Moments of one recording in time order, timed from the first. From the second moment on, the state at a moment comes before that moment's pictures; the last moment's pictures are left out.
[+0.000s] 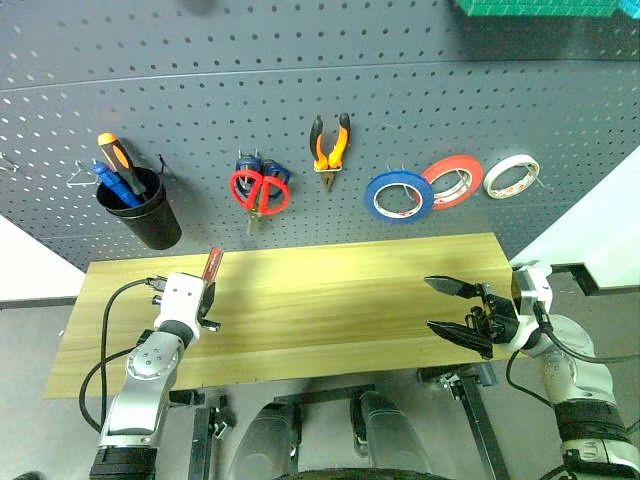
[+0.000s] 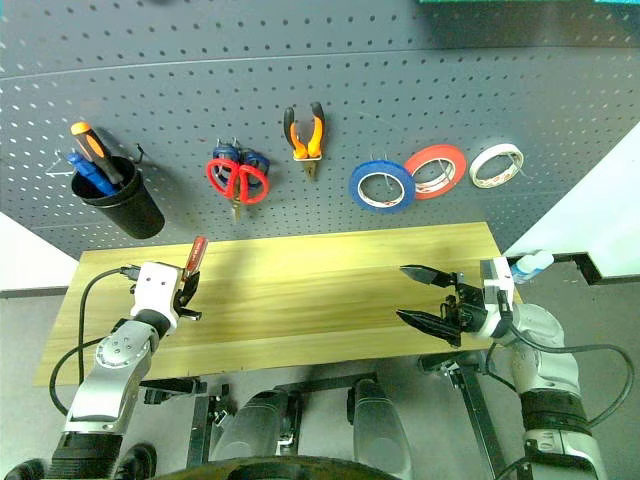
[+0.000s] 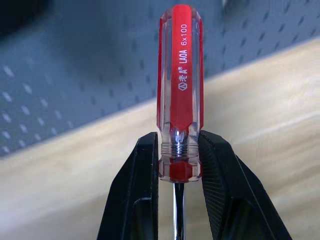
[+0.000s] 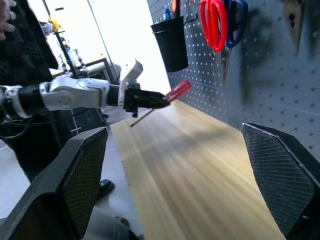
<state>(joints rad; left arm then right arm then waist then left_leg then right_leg) 0.08 0.35 0.10 -0.12 -0.03 0.21 -0.21 -0.17 -0.53 -0.19 0.36 0.64 0.03 1.58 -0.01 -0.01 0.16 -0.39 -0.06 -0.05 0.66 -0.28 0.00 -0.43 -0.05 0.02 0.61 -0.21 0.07</state>
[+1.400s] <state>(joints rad) -0.11 0.40 0.23 -0.32 0.08 0.04 -0.10 -0.35 -0.49 -0.21 0.71 0.75 -0.01 1.61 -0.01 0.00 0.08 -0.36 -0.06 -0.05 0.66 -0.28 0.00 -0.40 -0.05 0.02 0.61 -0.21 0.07</state>
